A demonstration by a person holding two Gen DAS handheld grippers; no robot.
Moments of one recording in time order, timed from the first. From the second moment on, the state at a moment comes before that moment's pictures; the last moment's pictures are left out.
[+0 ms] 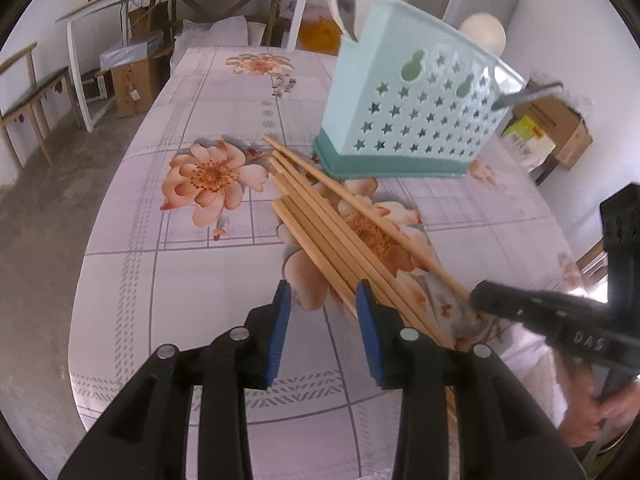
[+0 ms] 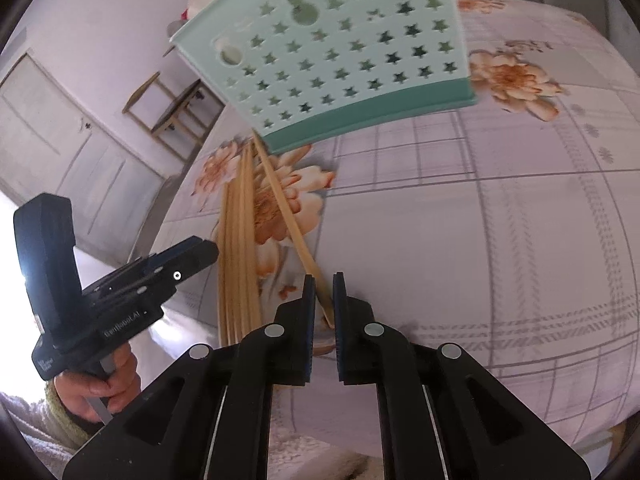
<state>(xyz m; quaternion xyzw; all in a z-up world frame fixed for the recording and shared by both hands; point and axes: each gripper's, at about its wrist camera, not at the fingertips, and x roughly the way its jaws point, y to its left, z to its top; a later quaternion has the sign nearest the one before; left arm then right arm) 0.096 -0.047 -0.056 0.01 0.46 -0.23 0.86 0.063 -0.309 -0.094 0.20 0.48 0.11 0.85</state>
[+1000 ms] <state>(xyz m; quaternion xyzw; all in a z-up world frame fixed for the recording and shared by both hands) 0.123 -0.031 -0.064 0.06 0.39 -0.20 0.90 0.048 -0.315 -0.075 0.17 0.43 0.07 0.88</state>
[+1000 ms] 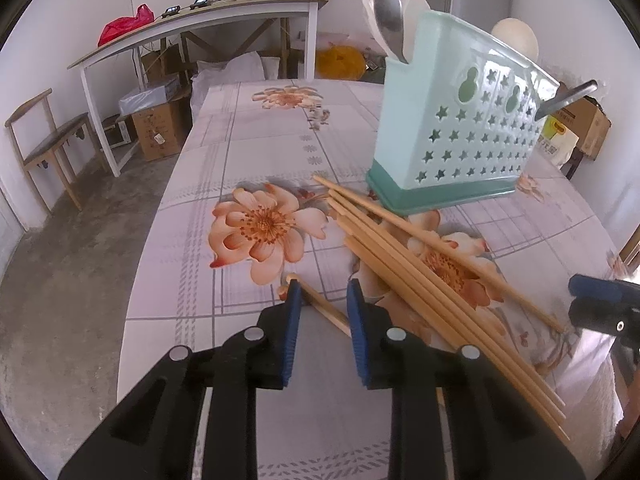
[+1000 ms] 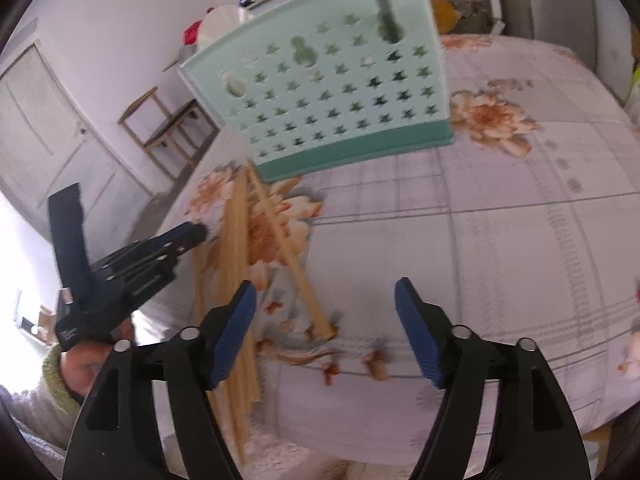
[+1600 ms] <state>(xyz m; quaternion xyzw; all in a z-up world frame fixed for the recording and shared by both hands) 0.106 -0.028 -0.058 0.01 0.45 -0.22 0.86 0.048 -0.315 -0.084 0.17 0.42 0.04 0.89</state>
